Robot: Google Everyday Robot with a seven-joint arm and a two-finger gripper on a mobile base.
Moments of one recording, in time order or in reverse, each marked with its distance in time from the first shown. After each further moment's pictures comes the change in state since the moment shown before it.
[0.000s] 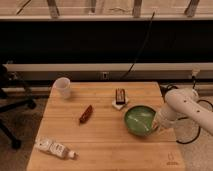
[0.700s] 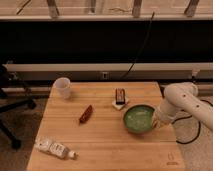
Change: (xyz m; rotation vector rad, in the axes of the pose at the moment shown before) arm -0.001 -0.015 -0.022 -0.007 0.012 -0.043
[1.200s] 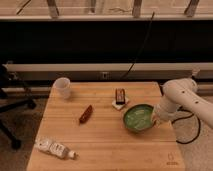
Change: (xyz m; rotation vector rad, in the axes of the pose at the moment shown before) arm 0.000 -0.009 -0.014 -0.005 0.006 -0.026
